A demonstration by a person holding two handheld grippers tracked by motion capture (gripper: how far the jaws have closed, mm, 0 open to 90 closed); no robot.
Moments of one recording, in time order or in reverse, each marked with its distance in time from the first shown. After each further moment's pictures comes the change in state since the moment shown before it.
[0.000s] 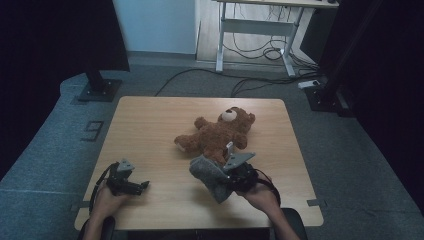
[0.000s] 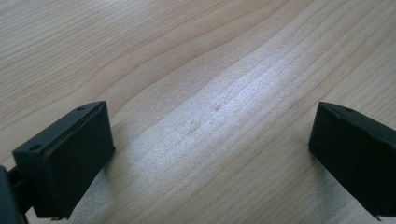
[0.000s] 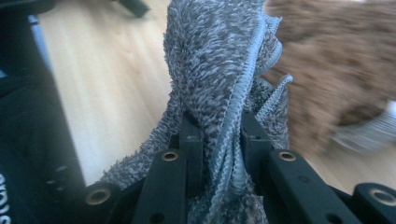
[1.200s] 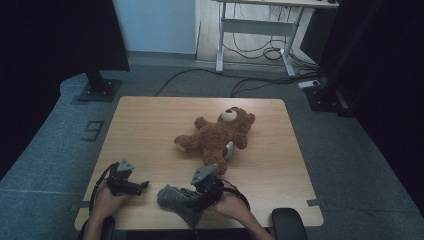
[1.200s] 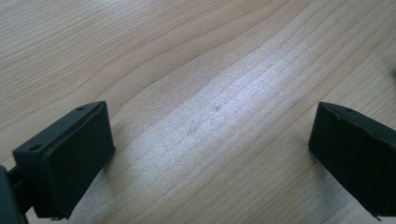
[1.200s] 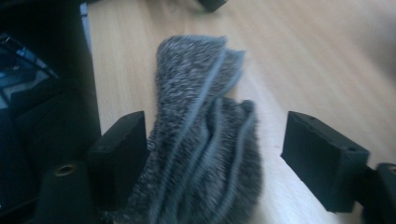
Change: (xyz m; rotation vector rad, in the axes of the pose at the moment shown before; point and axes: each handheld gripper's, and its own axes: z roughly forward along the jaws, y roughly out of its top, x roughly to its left) left arm 0.000 0.000 0.000 0.000 0.000 0.000; right arm 0.045 0.011 0.095 0.027 0.216 -0.063
